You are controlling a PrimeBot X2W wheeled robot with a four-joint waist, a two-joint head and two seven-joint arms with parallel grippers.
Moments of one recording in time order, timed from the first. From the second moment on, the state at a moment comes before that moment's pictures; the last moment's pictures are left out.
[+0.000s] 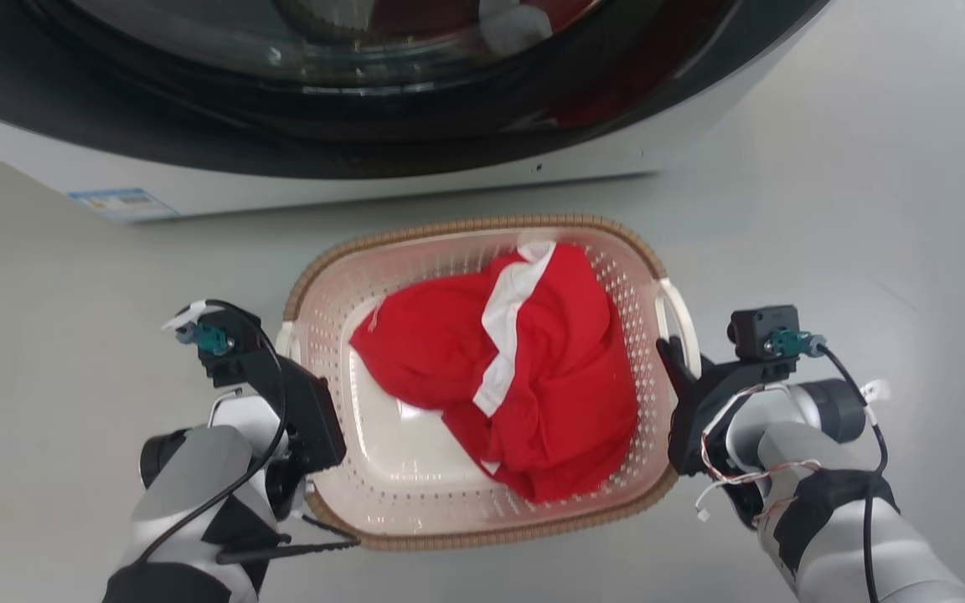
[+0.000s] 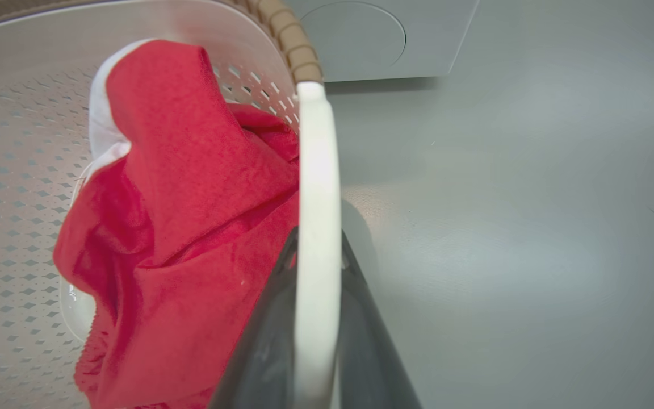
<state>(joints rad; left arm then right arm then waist) -0.83 0.00 -0.28 1.28 -0.63 -0.08 0.18 -0.83 -0.03 0.52 1.23 0.47 0.13 -0.13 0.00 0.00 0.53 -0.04</state>
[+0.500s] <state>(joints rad) -0.72 0.00 -0.27 1.29 -0.67 -0.09 0.26 -0.74 -0.02 0.54 1.25 0.53 0.14 -0.02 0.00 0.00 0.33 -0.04</state>
